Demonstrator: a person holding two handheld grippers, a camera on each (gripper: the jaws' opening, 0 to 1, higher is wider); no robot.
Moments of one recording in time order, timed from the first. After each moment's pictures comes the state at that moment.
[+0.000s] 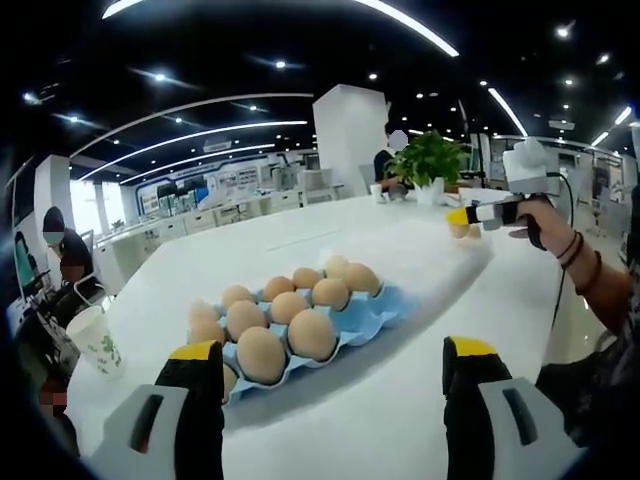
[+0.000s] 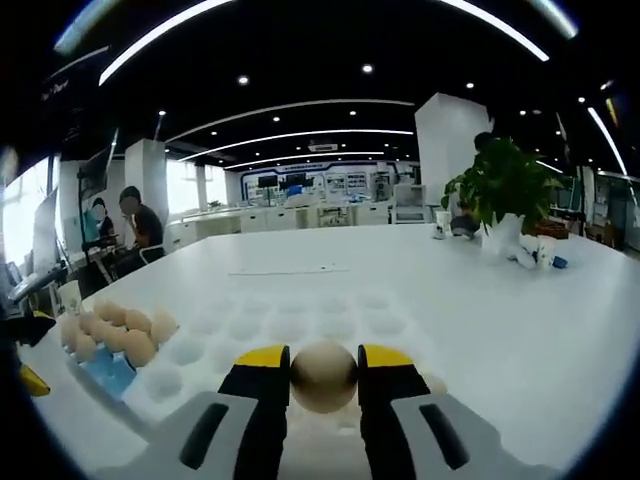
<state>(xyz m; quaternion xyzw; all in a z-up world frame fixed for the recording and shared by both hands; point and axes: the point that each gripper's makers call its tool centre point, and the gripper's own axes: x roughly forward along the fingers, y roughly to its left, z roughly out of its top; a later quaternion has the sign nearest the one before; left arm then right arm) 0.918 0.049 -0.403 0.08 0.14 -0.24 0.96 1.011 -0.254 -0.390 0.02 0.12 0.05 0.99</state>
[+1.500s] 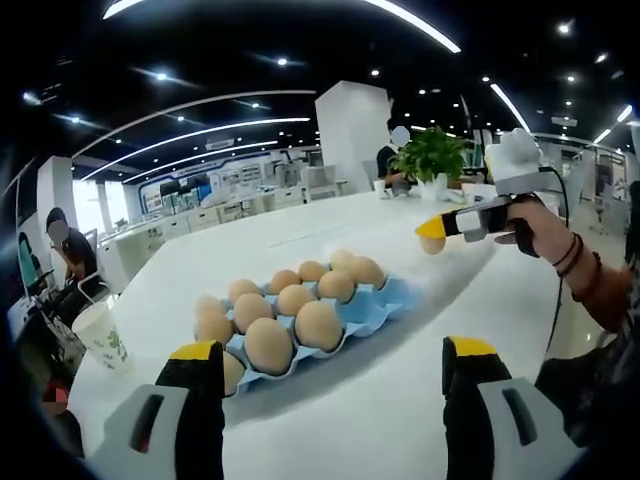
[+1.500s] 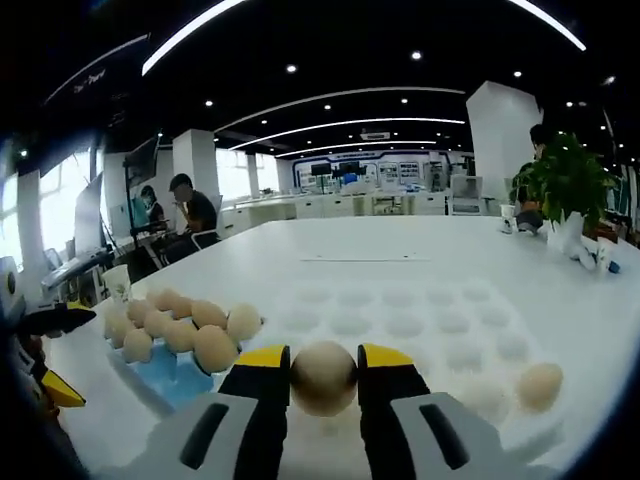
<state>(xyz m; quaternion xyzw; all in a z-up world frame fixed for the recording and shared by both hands) 0.920 0.062 -0.405 0.09 0.15 -0.23 0.96 1.021 -0.145 -0.401 0.02 0.14 0.17 0.97</state>
